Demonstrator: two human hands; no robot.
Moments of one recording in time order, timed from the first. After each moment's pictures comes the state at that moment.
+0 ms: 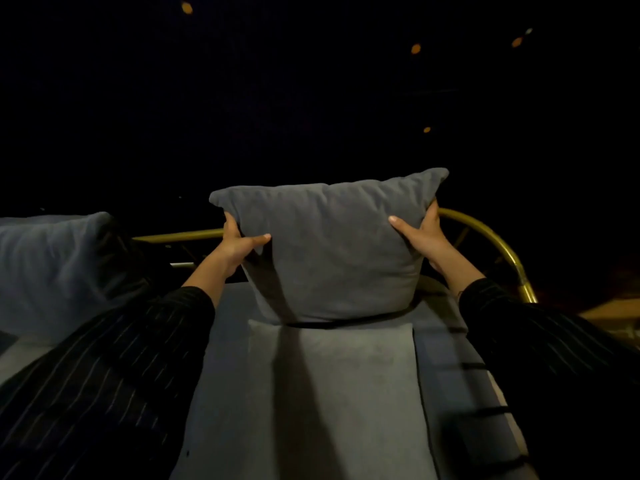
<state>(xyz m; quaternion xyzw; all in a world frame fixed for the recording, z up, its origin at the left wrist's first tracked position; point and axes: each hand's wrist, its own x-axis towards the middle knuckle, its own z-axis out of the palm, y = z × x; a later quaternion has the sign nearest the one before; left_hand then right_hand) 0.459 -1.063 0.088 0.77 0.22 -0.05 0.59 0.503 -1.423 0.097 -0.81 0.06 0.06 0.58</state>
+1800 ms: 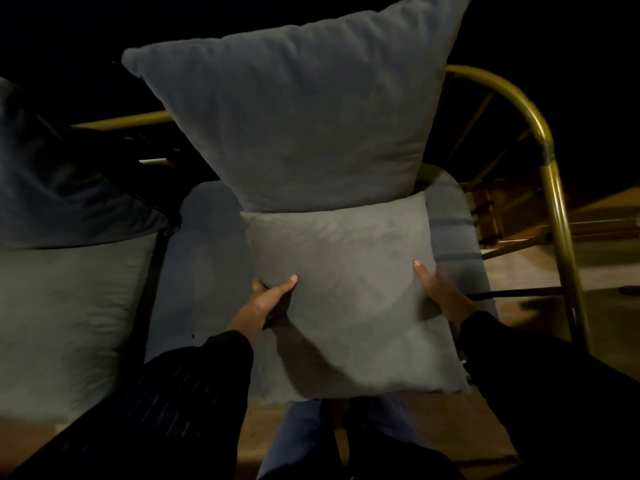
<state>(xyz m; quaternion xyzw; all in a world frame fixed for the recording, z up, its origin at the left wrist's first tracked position) 0.241 -1.161 -0.094 0.57 0.52 -0.22 0.60 0.298 -1.495 -0.108 -0.76 0.30 0.30 0.50</state>
